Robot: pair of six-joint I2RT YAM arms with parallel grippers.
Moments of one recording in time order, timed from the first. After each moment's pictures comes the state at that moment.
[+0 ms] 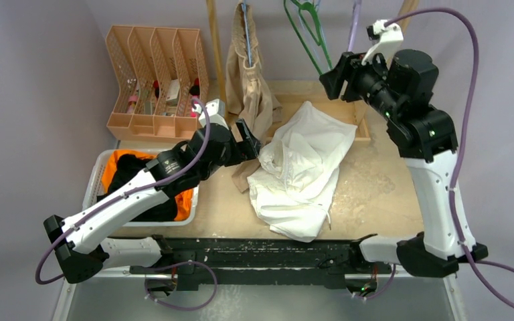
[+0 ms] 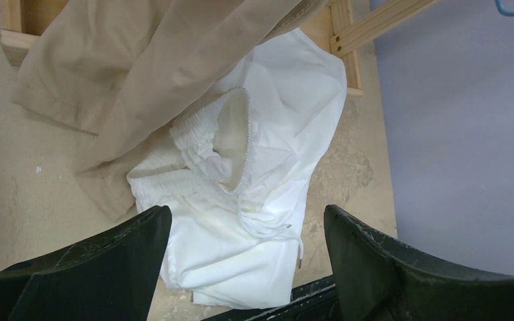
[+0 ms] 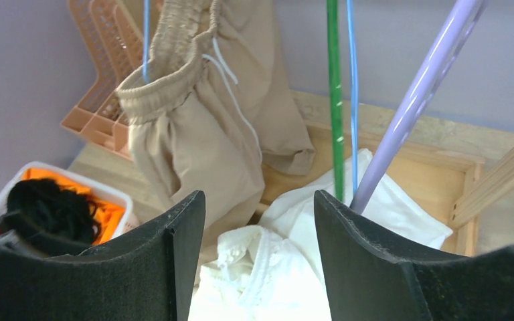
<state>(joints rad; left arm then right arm) -0.92 1.17 1.28 -0.59 -0.40 -0.90 0.36 1.32 1.96 -0.82 0.00 0.18</state>
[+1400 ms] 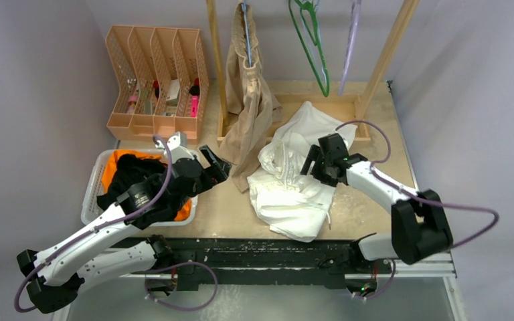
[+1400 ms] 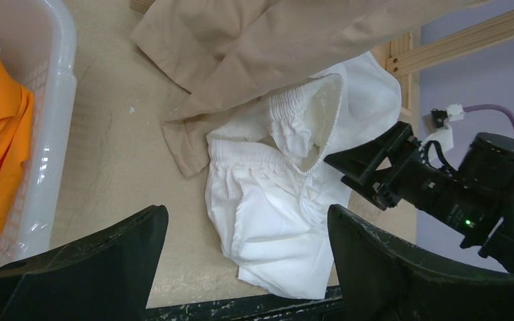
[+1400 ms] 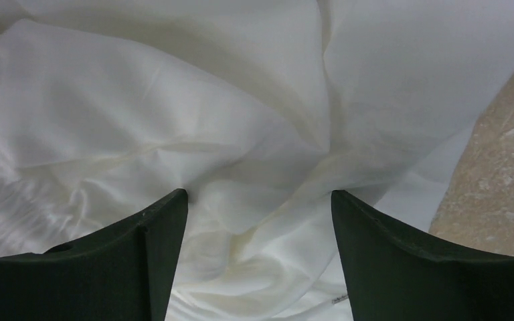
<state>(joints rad) -0.92 0.81 0.92 -0.68 -0.52 -1.08 0.36 1.33 0.78 -0.44 0.09 0.74</state>
